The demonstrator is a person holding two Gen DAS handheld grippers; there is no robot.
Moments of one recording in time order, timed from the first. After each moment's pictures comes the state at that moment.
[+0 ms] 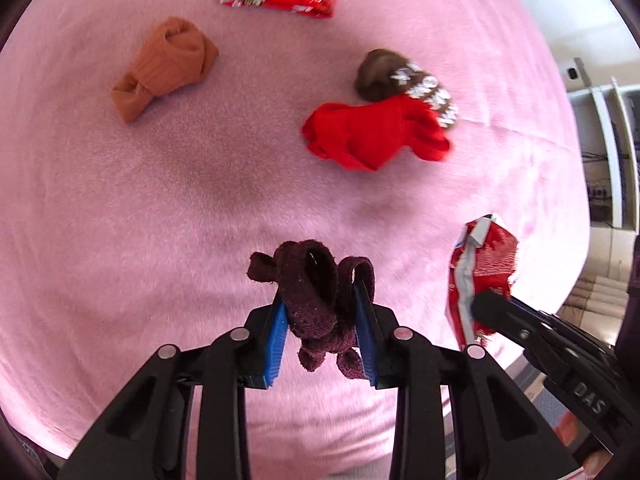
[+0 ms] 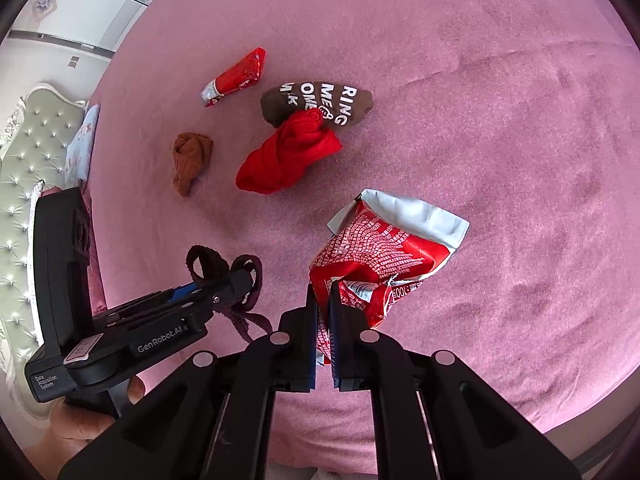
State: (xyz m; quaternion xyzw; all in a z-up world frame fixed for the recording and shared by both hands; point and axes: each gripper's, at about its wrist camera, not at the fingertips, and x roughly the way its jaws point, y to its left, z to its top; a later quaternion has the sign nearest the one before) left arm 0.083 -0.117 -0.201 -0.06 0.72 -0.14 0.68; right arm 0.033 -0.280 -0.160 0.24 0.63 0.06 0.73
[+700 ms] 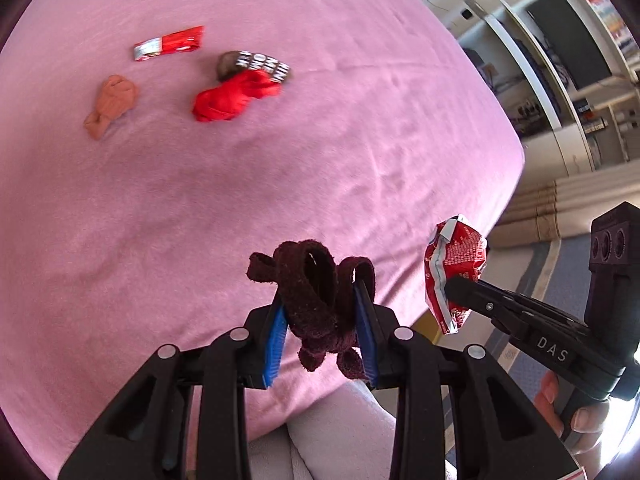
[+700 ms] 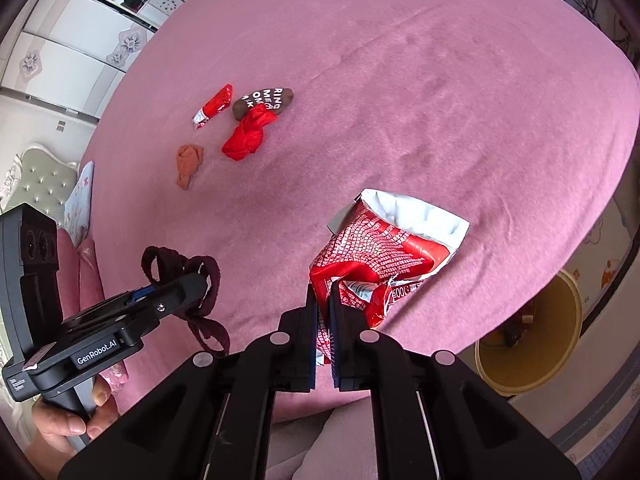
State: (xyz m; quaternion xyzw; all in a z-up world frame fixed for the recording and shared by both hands) left arm -0.039 -0.136 -0.111 0.01 0.66 -0.28 0.70; right arm -0.134 -0.309 -0.114 0.30 0.57 -0.04 0.77
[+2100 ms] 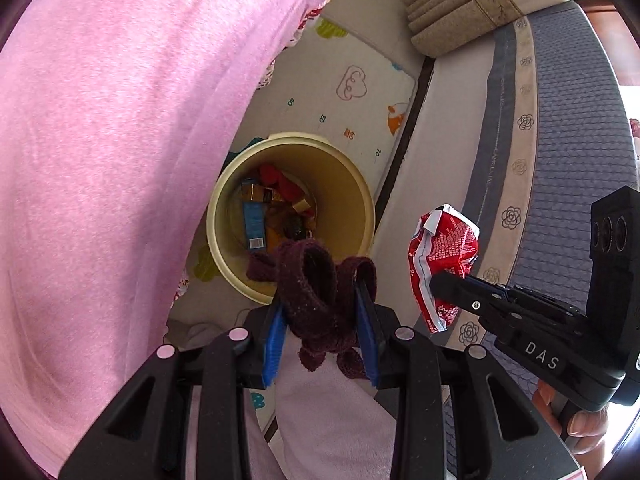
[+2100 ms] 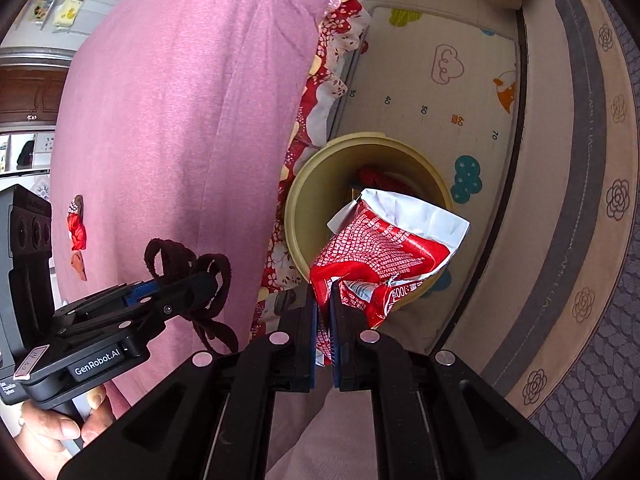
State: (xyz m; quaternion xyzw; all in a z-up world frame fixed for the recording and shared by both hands) left arm -0.277 -0.456 -0.232 0.24 0.71 -0.42 0.51; right arm -0.424 -0.526 -0.241 0.50 0.53 -0.21 0.65
